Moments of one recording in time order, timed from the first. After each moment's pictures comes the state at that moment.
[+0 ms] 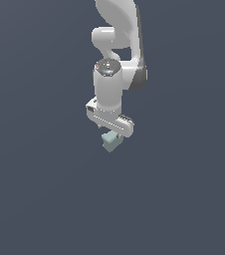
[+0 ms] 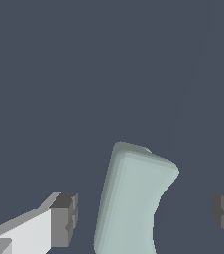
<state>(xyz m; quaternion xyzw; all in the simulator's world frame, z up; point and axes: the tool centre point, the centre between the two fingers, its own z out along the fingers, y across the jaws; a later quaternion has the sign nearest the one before) -0.037 -0.012 0.153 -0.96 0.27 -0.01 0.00</state>
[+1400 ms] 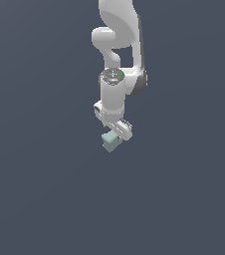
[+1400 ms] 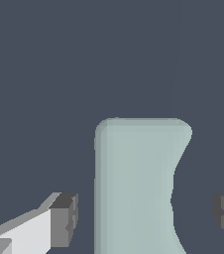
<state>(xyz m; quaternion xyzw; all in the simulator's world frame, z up) -0.065 0.002 0.113 -0.92 0.39 0.00 0.00</state>
